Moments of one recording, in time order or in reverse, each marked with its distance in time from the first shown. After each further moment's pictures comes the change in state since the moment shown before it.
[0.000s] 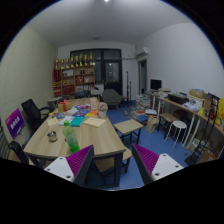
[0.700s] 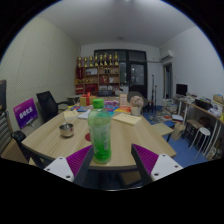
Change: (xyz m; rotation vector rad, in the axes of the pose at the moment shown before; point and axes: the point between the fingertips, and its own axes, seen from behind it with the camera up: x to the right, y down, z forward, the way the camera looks) arm -0.178 0.078 0.176 0.057 -0.227 -0.093
